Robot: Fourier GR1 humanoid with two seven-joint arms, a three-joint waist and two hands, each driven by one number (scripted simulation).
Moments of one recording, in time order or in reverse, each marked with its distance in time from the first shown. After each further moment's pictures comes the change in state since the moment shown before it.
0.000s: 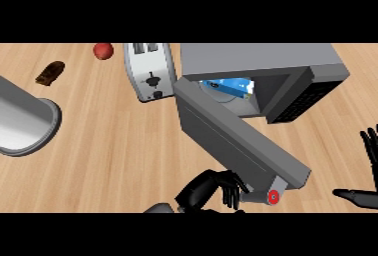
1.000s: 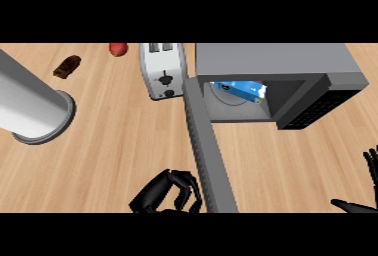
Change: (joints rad) left arm 0.396 -0.010 0.478 -0.331 -0.357 -0.417 0.062; right arm 0.020 0.037 -0.075 0.185 0.074 -0.084 -0.077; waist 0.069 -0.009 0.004
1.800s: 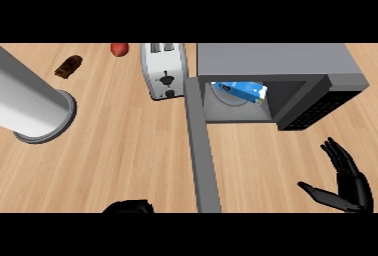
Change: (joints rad) left arm 0.397 0.063 0.114 -0.349 0.123 -0.032 -0.203; right arm -0.073 0.132 0.047 0.021 0.093 -0.097 -0.034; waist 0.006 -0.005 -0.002
